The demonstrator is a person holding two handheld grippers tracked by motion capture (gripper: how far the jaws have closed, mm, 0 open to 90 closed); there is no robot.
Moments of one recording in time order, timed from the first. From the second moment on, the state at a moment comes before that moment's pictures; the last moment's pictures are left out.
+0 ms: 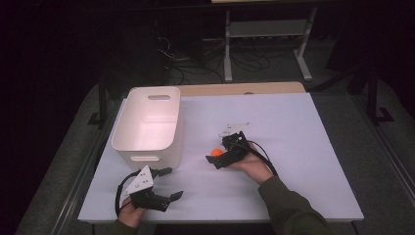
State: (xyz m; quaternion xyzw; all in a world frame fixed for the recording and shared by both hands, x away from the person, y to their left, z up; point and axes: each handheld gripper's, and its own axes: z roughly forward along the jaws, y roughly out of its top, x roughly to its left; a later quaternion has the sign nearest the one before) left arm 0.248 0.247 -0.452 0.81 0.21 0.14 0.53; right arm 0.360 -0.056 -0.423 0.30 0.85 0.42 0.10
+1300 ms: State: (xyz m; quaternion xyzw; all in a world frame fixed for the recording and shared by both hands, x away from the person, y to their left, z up) left arm 0.253 0.247 -0.452 0.81 0.23 0.12 0.53; right arm 0.364 -0.049 -0.437 0.28 0.87 0.40 0.08
